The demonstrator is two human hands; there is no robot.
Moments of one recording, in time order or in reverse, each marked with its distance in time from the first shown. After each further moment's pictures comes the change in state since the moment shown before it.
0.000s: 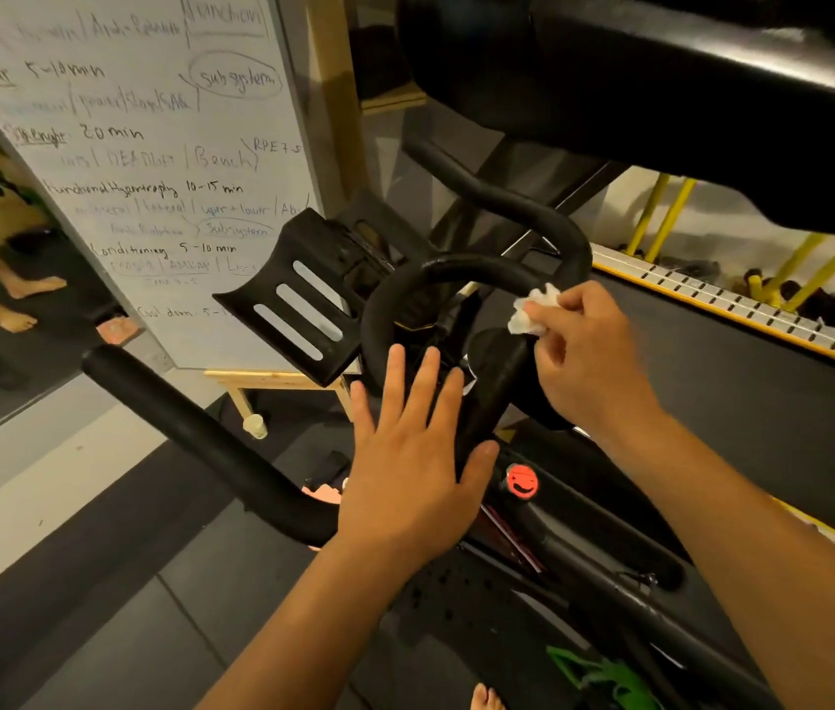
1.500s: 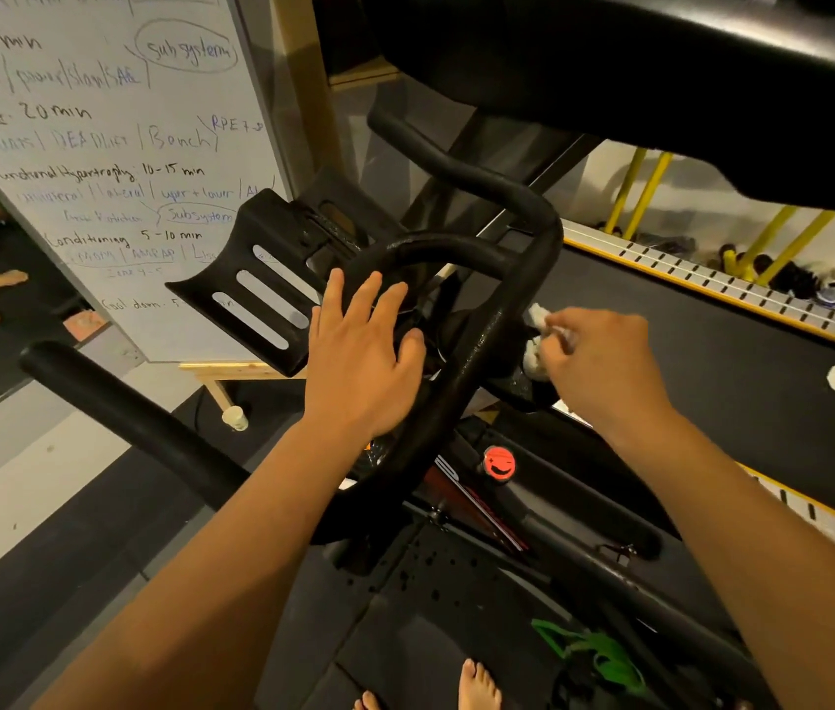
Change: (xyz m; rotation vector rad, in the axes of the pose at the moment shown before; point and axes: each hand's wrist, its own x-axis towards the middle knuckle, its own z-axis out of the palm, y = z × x) left_hand 0.075 -0.027 0.002 -0.138 0.160 -0.067; right_hand -0.012 0.016 -0.024 -0.047 -0.157 0.340
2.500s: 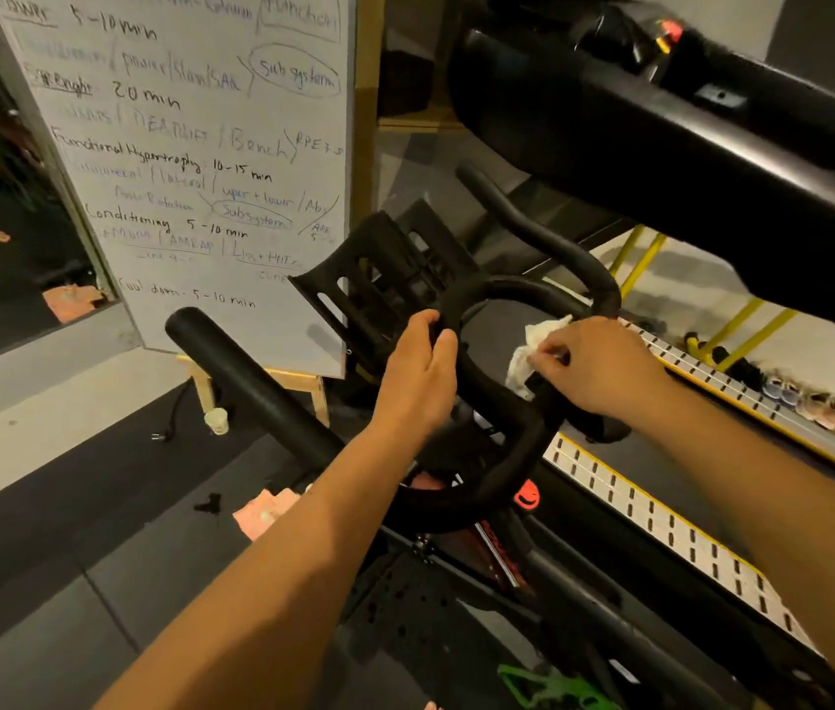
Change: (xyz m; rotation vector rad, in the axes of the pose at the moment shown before) left_hand -0.016 -0.035 -0.026 -0.905 -0.051 -0.322; right_hand 0.019 -0.081 0.012 -0.506 -0.209 -0.251
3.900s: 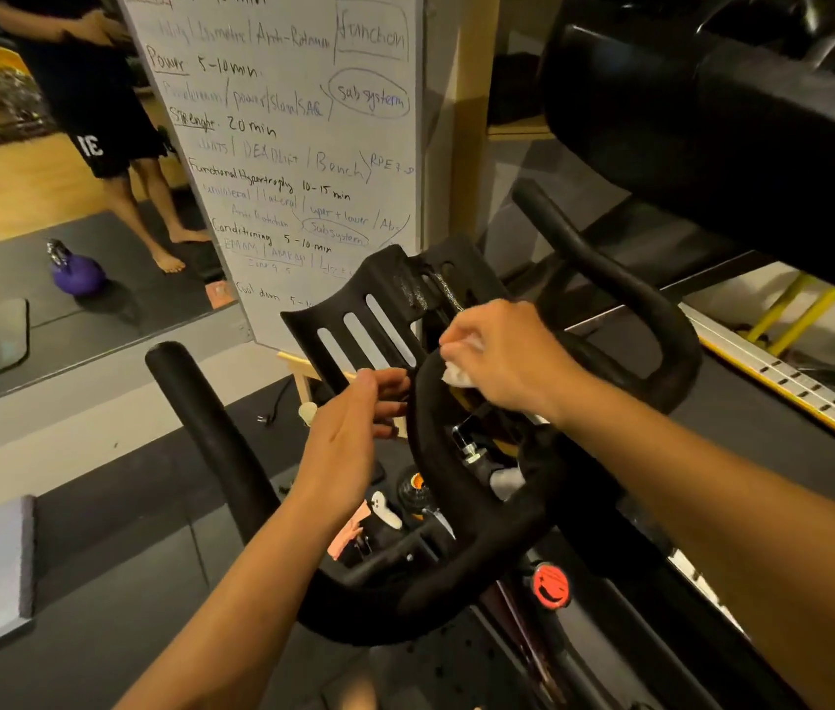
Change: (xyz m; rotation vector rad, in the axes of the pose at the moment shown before) left_hand 0.006 -0.005 -0.001 -0.068 0.328 -0.077; right_hand 0.104 -0.034 -0.001 0.545 -0.103 -0.495
